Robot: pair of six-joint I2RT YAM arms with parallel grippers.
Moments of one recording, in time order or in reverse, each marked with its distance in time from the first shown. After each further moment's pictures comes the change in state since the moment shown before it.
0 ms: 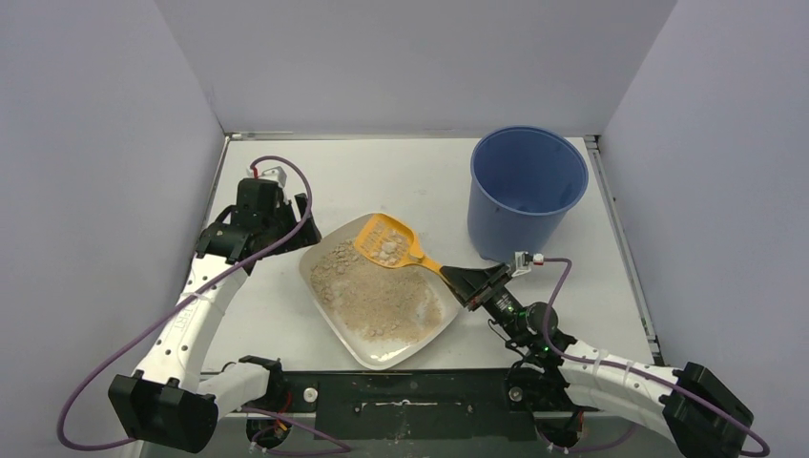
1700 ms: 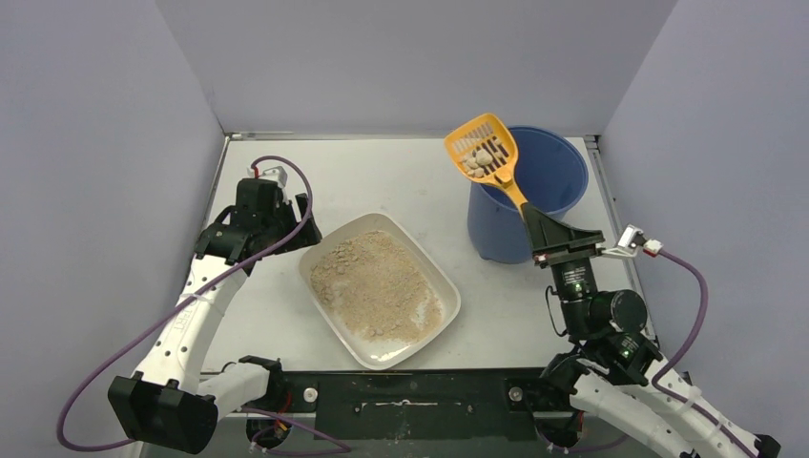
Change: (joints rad) left arm 0.000 -0.005 0.000 0.004 0.008 0.017; right arm -0.031 -0.386 0.534 -0.737 0.428 -0.419
